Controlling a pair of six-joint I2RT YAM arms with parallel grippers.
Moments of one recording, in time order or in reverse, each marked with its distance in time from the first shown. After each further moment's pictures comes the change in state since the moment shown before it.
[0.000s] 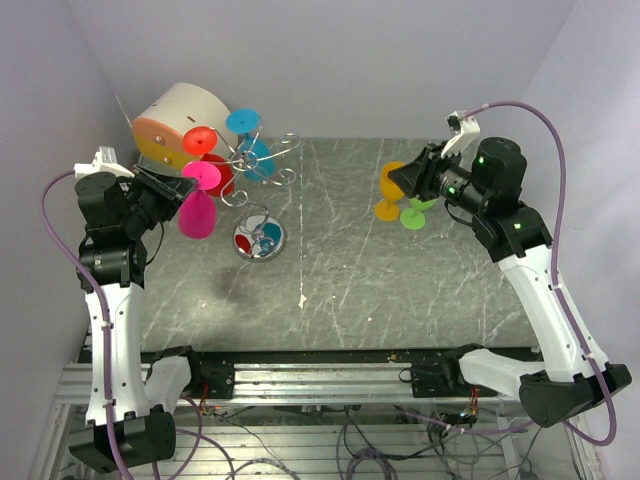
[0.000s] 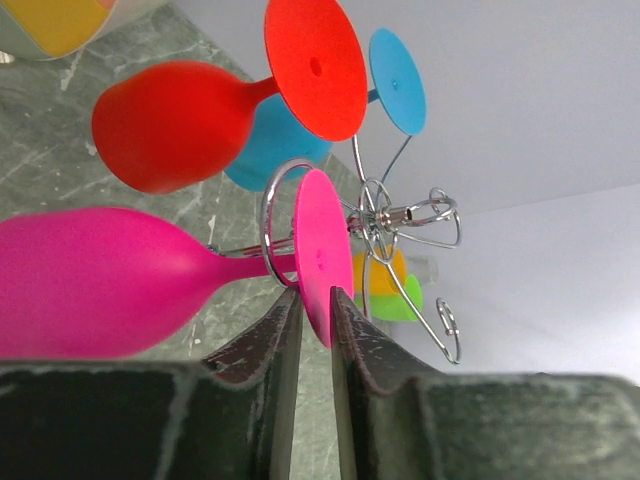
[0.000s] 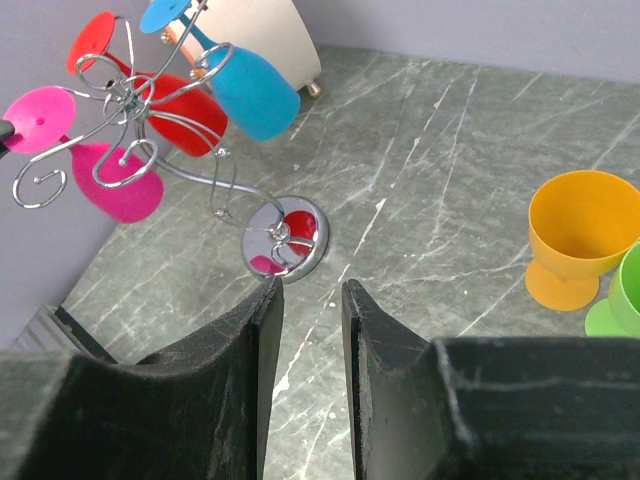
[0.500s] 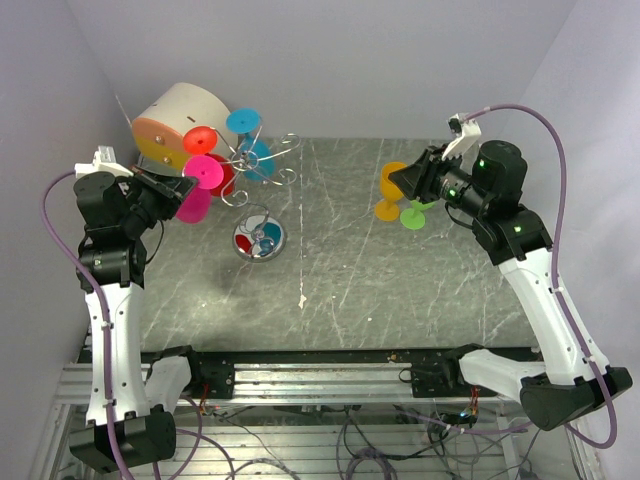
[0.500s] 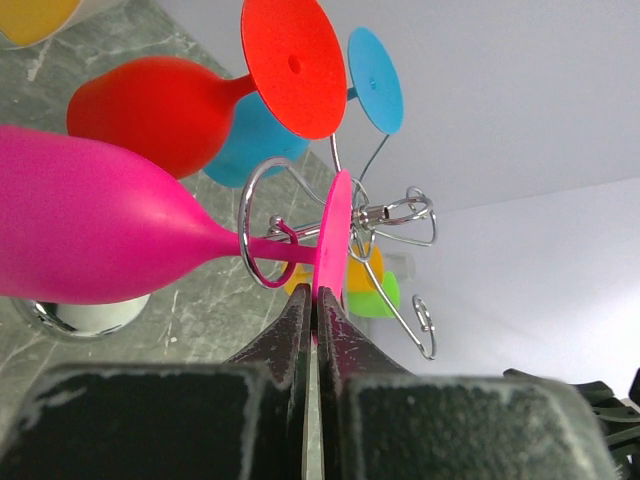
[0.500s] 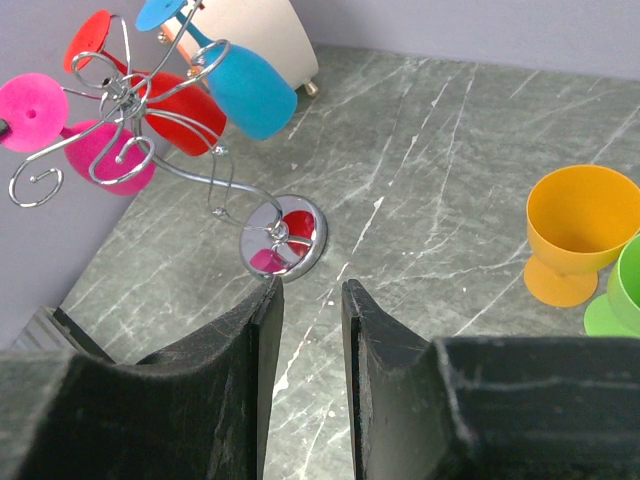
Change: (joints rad) left arm 0.004 -0.002 0.001 0.027 0.037 -0.064; right arm 0.000 -0.017 -0.024 0.012 0.008 0.005
